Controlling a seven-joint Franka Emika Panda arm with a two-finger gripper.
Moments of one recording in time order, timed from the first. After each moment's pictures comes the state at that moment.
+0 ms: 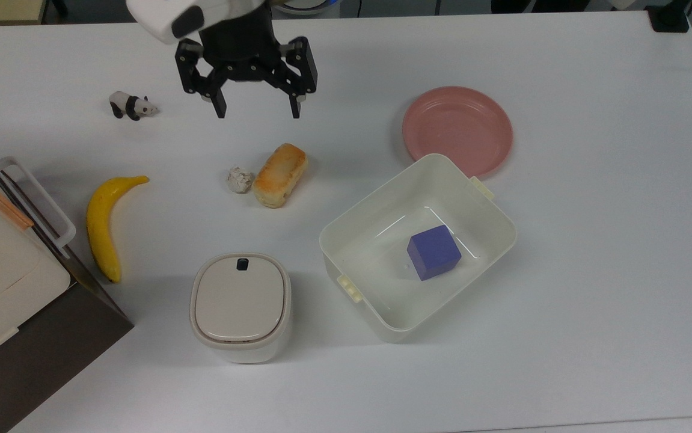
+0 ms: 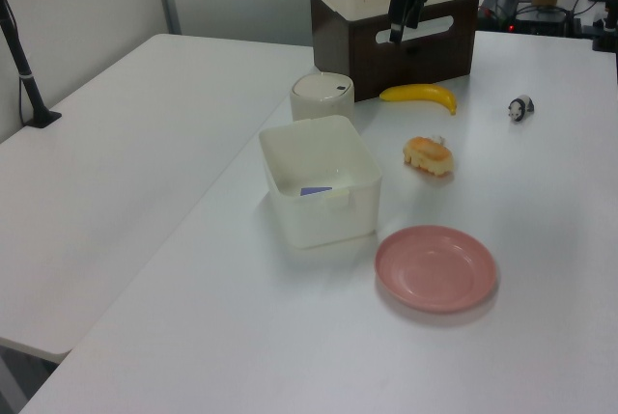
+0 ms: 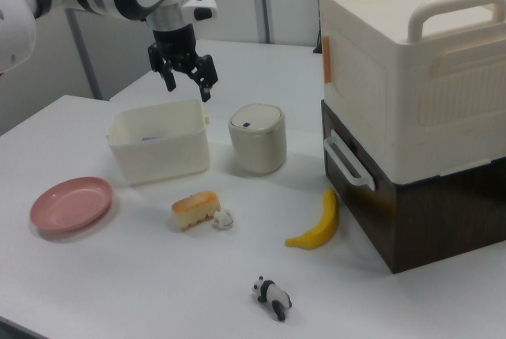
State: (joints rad) arm -0.16 0.25 0.14 -1.39 0.04 1.77 0.02
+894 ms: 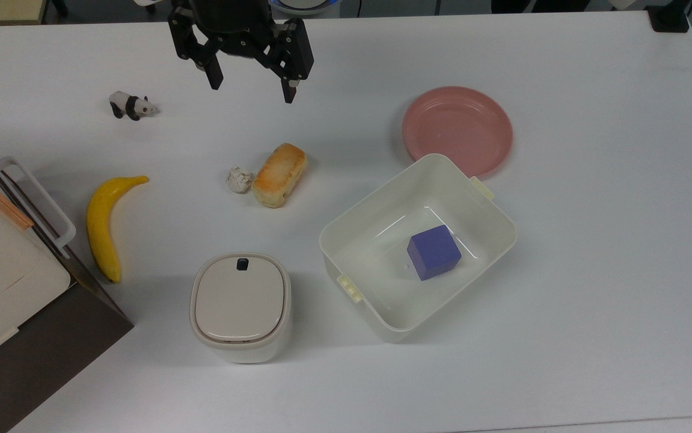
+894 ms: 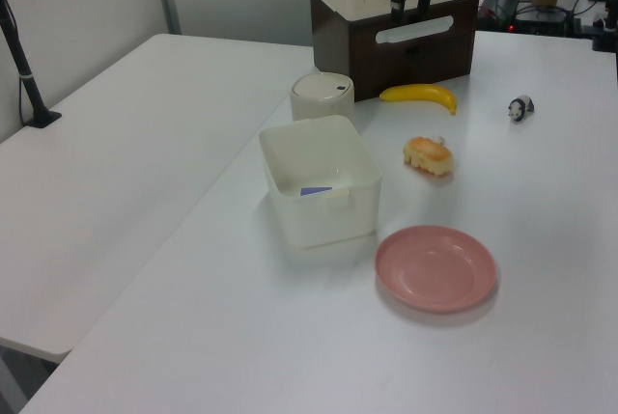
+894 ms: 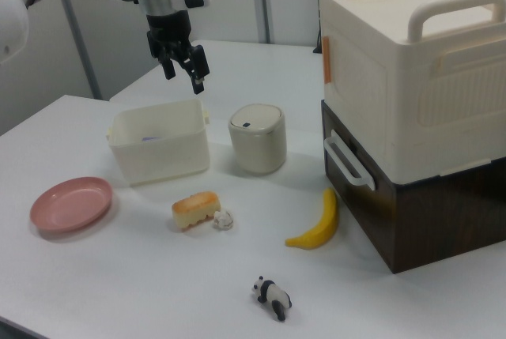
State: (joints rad) arm -0.15 0.25 0.13 -1.31 0.02 1.67 0.24
